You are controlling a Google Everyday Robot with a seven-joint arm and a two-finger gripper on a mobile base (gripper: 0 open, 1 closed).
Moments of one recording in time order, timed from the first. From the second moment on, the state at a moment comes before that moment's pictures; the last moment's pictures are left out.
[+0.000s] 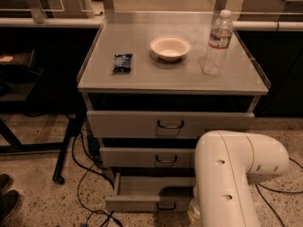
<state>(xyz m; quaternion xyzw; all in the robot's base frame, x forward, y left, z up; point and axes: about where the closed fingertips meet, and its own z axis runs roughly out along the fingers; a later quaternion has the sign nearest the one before) 0.433 -0.207 0.163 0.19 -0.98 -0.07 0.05</state>
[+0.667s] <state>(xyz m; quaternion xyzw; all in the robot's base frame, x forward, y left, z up) 0.448 -0.205 0.163 0.14 -0.99 -0.07 0.03</state>
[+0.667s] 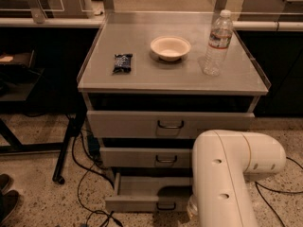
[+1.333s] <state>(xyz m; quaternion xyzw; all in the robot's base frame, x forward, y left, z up) 0.480 -0.200 0.173 0.13 -0.99 -0.08 0.00</state>
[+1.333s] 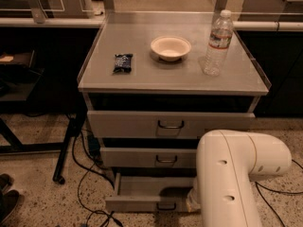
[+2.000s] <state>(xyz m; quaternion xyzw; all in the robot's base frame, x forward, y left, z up) 0.534 -0.179 0.183 0.12 -0.99 -0.09 -0.07</state>
